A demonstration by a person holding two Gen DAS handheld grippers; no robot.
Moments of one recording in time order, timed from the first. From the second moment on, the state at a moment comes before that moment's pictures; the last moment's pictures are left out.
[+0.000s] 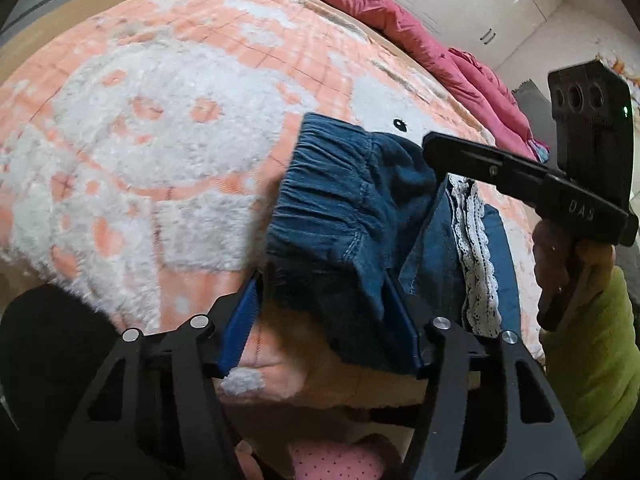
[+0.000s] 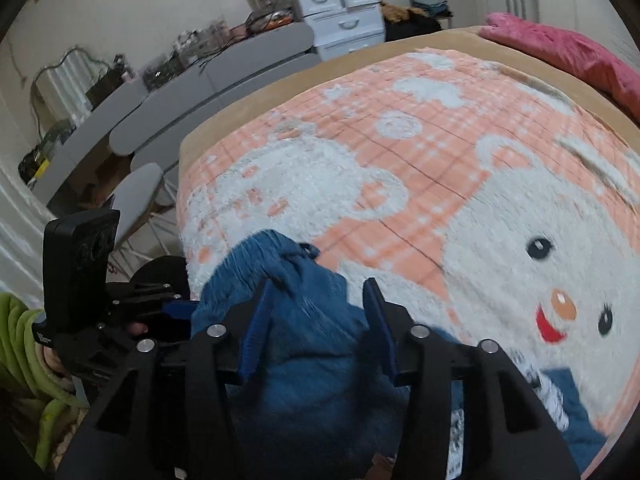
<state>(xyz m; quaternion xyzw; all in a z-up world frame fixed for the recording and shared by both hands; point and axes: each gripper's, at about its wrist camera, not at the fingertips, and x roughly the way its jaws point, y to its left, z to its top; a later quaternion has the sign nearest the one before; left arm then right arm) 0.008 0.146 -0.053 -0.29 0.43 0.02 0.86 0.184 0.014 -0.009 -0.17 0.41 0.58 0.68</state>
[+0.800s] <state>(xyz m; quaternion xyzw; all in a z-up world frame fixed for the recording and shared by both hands) 0.018 0.118 -0.050 -0.36 0.40 -0.06 0.84 0.194 -0.015 0.007 -0.09 0.42 0.63 0.64</state>
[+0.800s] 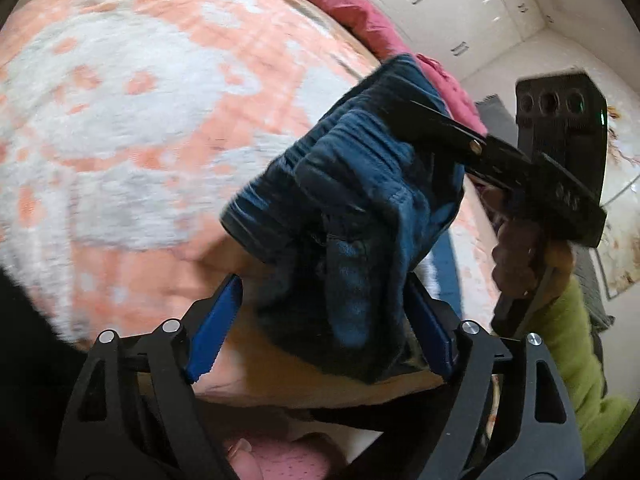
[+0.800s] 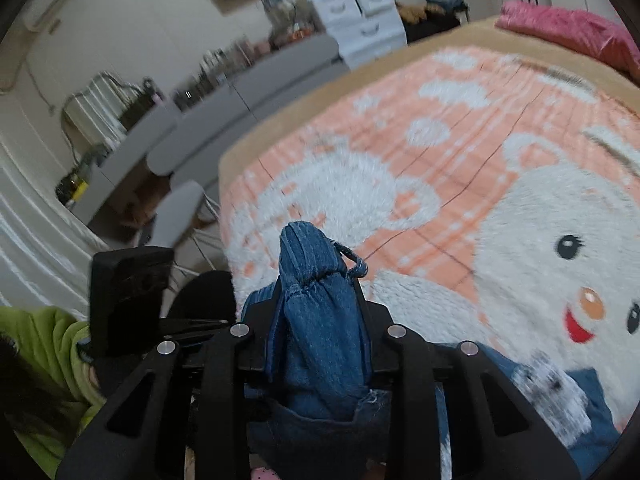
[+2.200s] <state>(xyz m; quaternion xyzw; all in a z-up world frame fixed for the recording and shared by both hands) 0.056 -0.054 -0.001 -0.16 0.38 -0.23 0.88 0.230 -0.257 -0.024 0.05 0.45 0.44 0.78</state>
